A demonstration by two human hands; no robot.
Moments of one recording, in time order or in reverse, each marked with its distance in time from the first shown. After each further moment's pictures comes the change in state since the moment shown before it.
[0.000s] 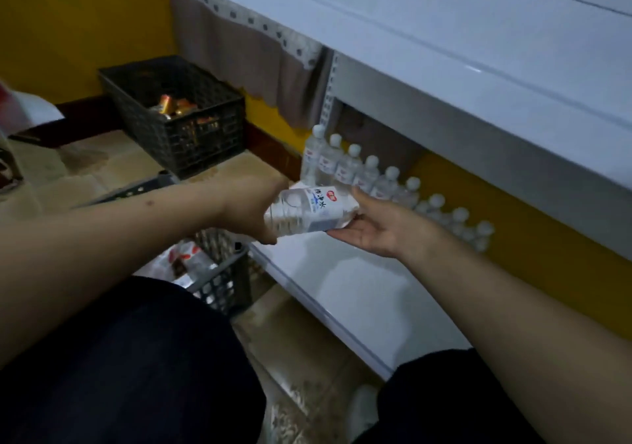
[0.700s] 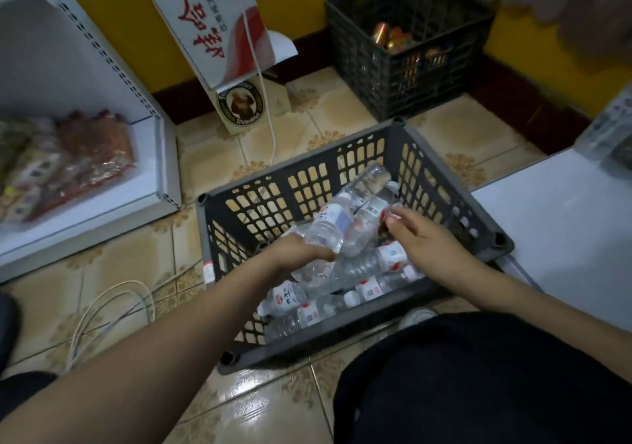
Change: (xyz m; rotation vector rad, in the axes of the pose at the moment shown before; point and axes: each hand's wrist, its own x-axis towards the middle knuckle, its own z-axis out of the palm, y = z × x) left_hand -0.149 -0.248 0.233 -1.254 -0.046 -1.027; right_hand 0.136 0.206 0.224 -1.059 -0.442 -0.357
